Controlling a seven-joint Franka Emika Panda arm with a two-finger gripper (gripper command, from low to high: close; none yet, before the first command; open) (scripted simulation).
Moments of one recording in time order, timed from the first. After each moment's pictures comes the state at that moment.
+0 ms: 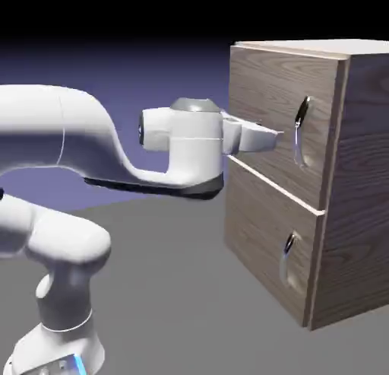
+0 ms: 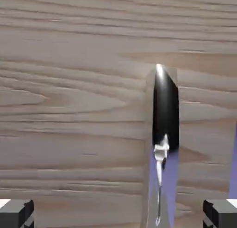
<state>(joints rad) 0.74 -0.94 -0.84 -2.52 -2.53 2.87 2.66</state>
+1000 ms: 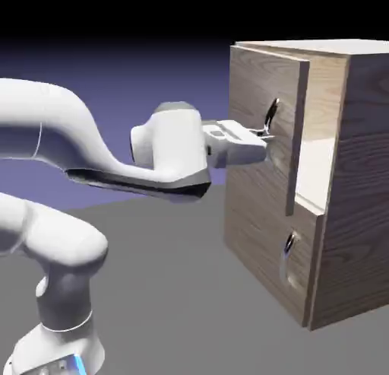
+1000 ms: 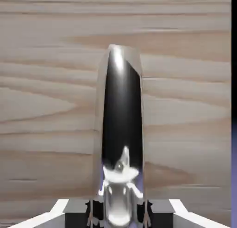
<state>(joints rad) 0.46 -0.97 -0.55 -2.72 -2.46 2.63 2.84</state>
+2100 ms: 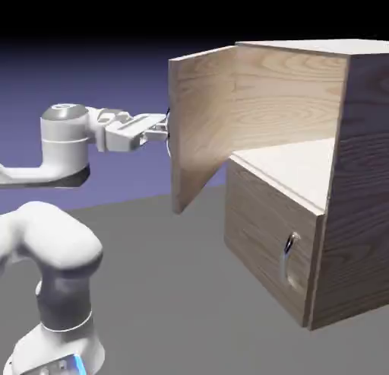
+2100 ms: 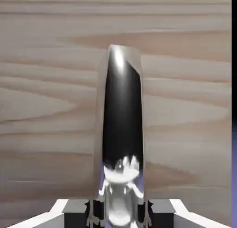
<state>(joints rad) 0.39 -1.27 0.55 -2.92 -1.08 1.86 2.47</state>
